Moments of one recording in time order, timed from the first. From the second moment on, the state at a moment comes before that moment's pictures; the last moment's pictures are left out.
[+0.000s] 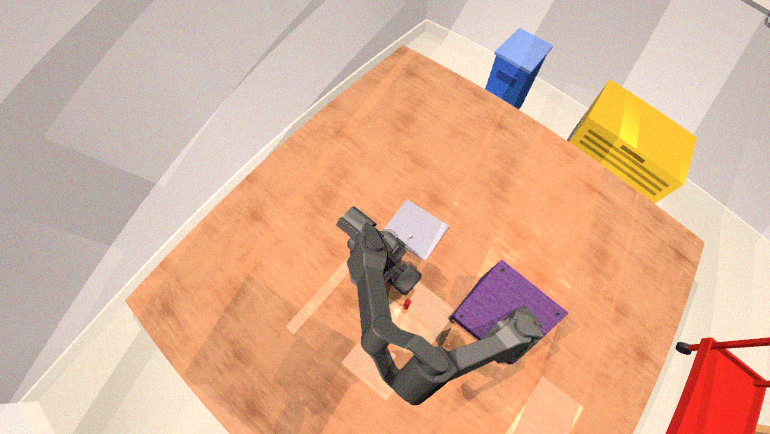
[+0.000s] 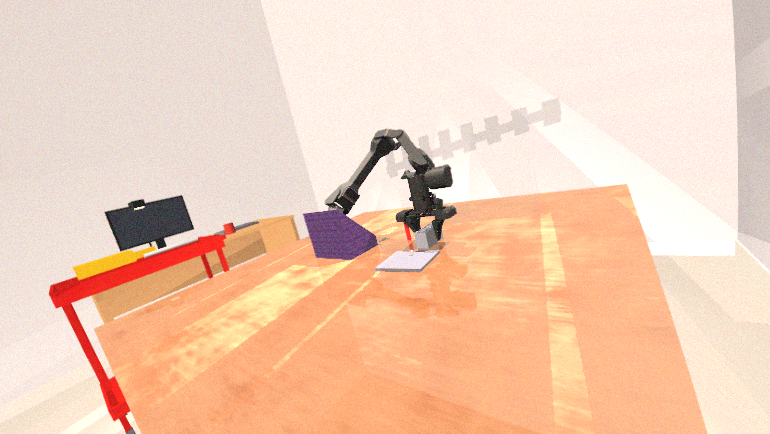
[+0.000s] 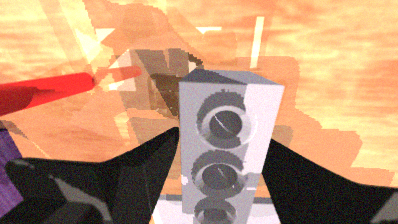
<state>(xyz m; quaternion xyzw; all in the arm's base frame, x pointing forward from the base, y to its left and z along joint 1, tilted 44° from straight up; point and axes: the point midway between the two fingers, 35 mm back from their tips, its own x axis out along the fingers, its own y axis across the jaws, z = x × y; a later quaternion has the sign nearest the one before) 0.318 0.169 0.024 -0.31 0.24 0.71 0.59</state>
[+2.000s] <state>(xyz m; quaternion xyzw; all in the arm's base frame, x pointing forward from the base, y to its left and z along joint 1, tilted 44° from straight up) 0.342 0.097 0.096 -0.31 0.24 0.70 0.59</state>
